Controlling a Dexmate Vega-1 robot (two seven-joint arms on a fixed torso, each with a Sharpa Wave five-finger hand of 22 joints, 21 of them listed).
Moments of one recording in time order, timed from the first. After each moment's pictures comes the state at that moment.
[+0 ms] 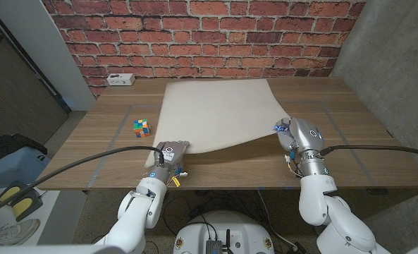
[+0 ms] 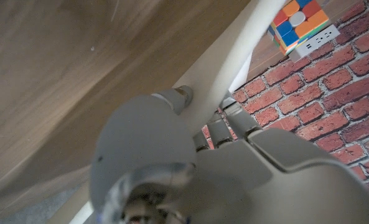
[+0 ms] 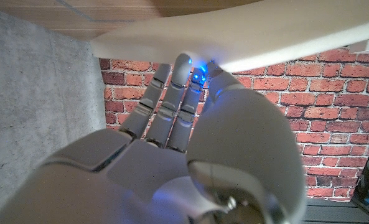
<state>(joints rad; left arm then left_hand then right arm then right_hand) 1.41 0.77 0.56 -2.25 1.32 0.68 -0.03 1.26 0.18 0.65 -0.04 0.18 0.48 0.00 0.29 0.19 0.56 -0.14 0.37 0.19 0.63 -0.06 0.28 0.18 0.65 -0.05 0.60 0.24 -1.51 -0.73 -0.44 -2.41 -0.77 -0.74 -0.50 1.19 0.16 0.32 -0.09 0.24 0.96 -0.03 0.47 0.50 0.97 -0.02 0.58 0.36 0.80 -0.09 0.87 1.00 0.51 0.00 0.62 0.26</state>
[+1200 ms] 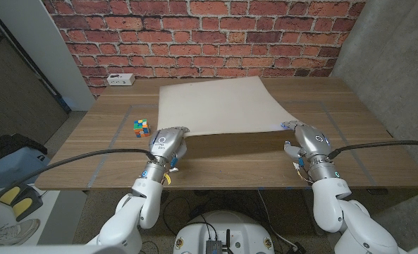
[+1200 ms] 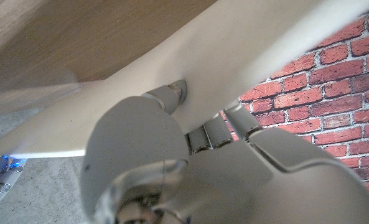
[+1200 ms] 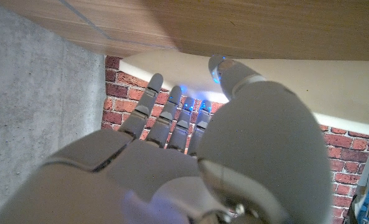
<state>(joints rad) 1.43 0.78 0.49 -2.25 1.00 0.58 0.41 1.18 0.16 0.74 -0.14 0.18 0.75 0.09 0.30 0.20 0.83 -0.02 0.37 0.20 0.96 -0.14 0.27 0.17 0.78 -0.09 0.79 0.21 -1.54 -0.89 -0.45 -2.48 -0.78 -0.88 -0.38 1.04 -0.08 0.56 -0.14 0.40 0.45 -0.09 0.18 0.24 0.33 -0.06 0.28 0.35 0.38 -0.04 0.23 0.60 0.29 0.06 0.65 0.18</state>
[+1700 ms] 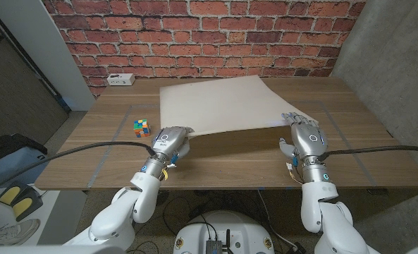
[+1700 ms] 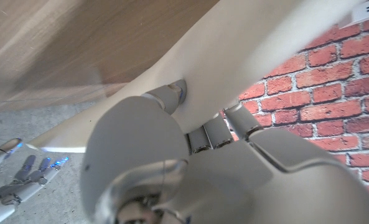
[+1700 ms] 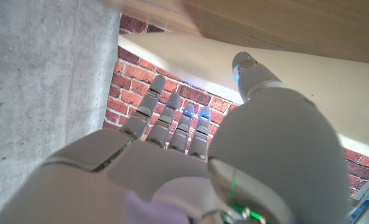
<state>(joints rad) 1.40 0.89 0.46 -2.29 0.88 0.48 0.32 1.18 0.17 0.75 -0.14 0.18 0.77 0.08 0.28 0.20 0.84 -0.03 0.36 0.20 0.97 -0.14 0.25 0.17 0.78 -0.08 0.81 0.21 -1.42 -0.79 -0.62 -2.33 -1.08 -0.97 -0.44 0.99 -0.10 0.47 -0.15 0.29 0.37 -0.15 0.19 0.22 0.28 -0.13 0.22 0.34 0.30 -0.04 0.22 0.58 0.30 0.01 0.65 0.18</state>
